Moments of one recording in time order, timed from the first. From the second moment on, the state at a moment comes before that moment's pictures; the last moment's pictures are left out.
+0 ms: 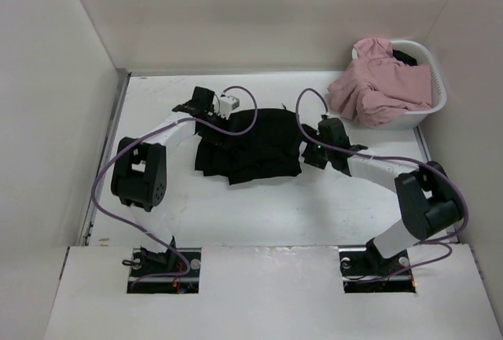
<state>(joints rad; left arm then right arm) -0.29 1.79 1.29 -0.49 0.32 0.20 0.42 1.54 0.82 0.00 -0.13 0.79</state>
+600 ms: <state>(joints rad) -0.27 1.96 1.33 -0.48 0.57 0.06 0.38 1.76 0.70 0.48 -0.39 0.98</state>
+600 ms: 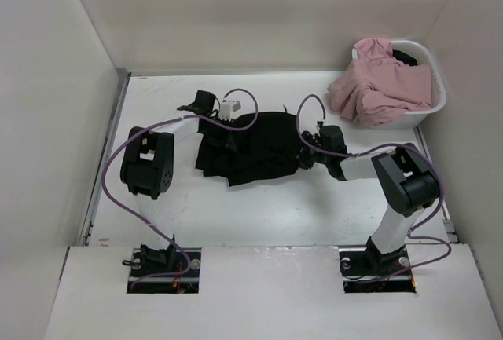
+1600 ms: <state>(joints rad) 0.11 2.08 1.65 -0.80 0.45 0.22 0.41 1.72 0.82 0.49 -0.49 0.98</state>
